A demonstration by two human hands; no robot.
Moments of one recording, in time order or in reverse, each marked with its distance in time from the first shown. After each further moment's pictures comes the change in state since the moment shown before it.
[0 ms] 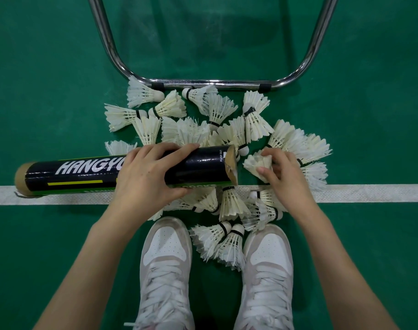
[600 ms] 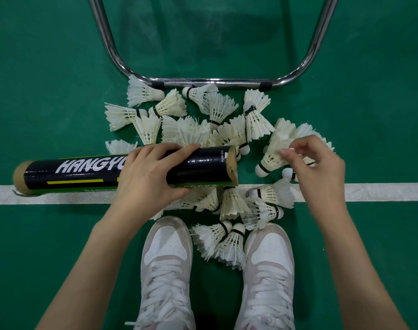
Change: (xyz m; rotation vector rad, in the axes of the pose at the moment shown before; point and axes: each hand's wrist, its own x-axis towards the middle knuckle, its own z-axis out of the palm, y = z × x) left_hand 0.000 0.002 0.002 -0.003 -0.001 -0.005; right_hand -0.017 -0.036 -0.037 0.221 0.317 -0.022
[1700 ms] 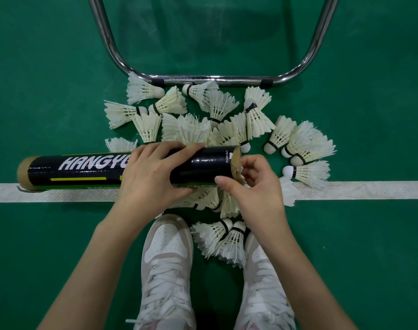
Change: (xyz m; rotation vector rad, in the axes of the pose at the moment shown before) left_hand 0.000 0.003 0.001 -0.030 0.001 0.030; right_hand -0.051 -0.042 0.060 0.401 -0.226 0.234
